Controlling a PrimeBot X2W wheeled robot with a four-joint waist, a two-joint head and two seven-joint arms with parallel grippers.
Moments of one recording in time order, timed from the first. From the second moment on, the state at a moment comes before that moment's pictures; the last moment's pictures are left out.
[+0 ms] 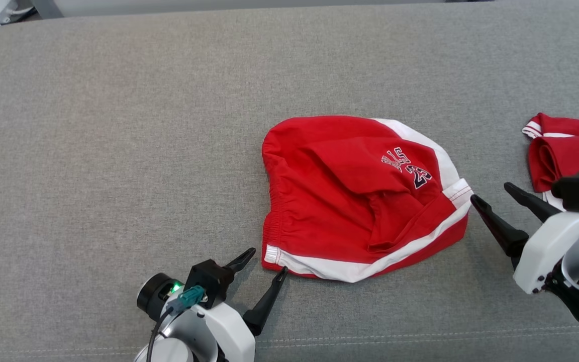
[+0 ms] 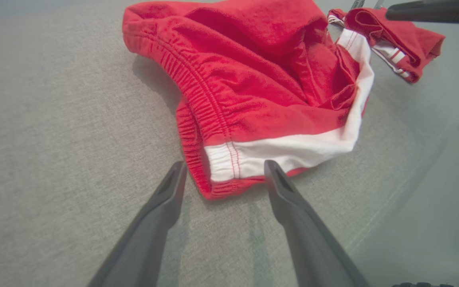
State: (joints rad) left arm -0.20 0.16 -0.50 0.27 -0.31 -0.12 -0.01; right arm -0.39 -0.53 0.45 0.26 0.69 0.13 0.15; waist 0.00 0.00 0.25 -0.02
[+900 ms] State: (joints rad) left arm -0.33 0.19 -0.63 0.35 -0.42 -0.12 -0.06; right arm -0.55 -0.64 0.71 0.38 0.94 0.13 0.00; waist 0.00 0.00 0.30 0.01
